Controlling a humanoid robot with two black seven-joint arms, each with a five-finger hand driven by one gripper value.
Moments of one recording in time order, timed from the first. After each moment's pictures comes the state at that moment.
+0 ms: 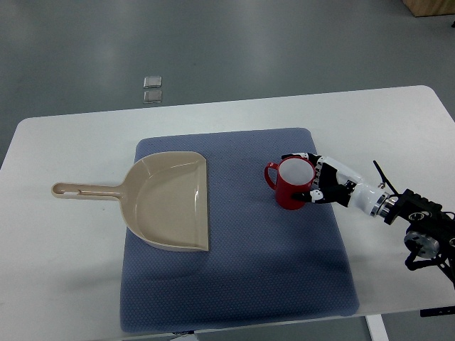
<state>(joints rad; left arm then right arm) 0.00 0.00 0.06 -0.23 0.09 -0.02 0.10 0.49 -0.30 0.70 0.71 -0.84 0.54 0.61</state>
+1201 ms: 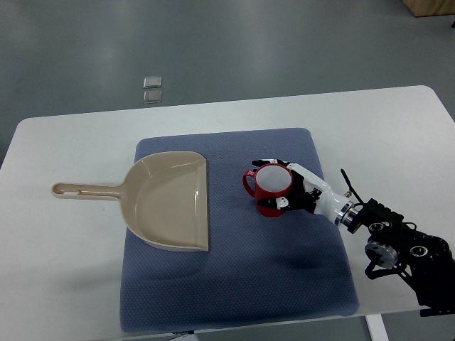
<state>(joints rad) 0.00 0.00 0.06 -0.23 0.09 -0.02 0.10 0.49 -0.15 0.66 0.71 -0.84 0.40 0.61</state>
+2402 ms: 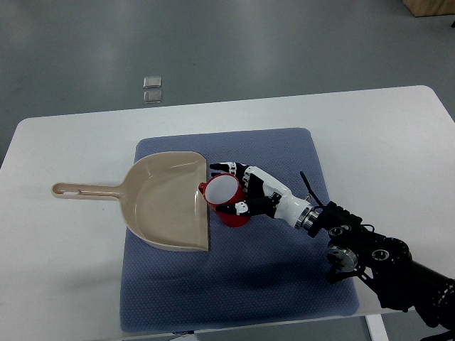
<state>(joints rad) 0.00 0.00 0.06 -0.23 0.09 -0.02 0.10 0.52 -0.01 0.61 0.73 -0.85 0.36 0.61</state>
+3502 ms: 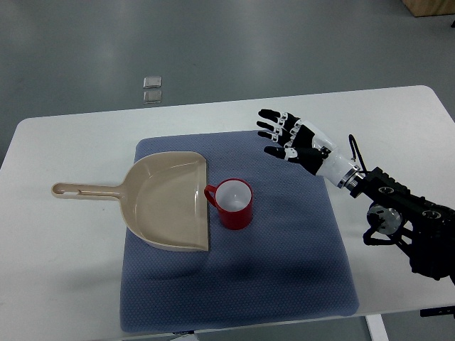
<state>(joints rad) 0.00 0.00 0.06 -0.23 0.09 -0.02 0.10 0.63 -0.21 0.64 0.72 -0.44 0.48 0.53</state>
